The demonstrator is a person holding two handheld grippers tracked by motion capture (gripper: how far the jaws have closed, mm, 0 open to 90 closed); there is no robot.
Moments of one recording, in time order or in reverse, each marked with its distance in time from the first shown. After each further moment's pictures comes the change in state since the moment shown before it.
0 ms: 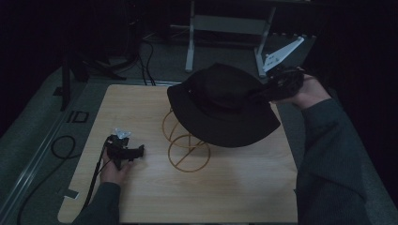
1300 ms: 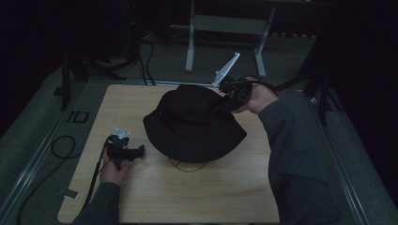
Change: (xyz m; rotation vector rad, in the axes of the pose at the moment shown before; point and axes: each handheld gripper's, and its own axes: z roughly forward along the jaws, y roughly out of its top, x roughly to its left) left arm -0.001 0.000 0.000 0.001 -0.006 0.004; right arm 0.016 0.045 0.102 0.154 0.109 -0.056
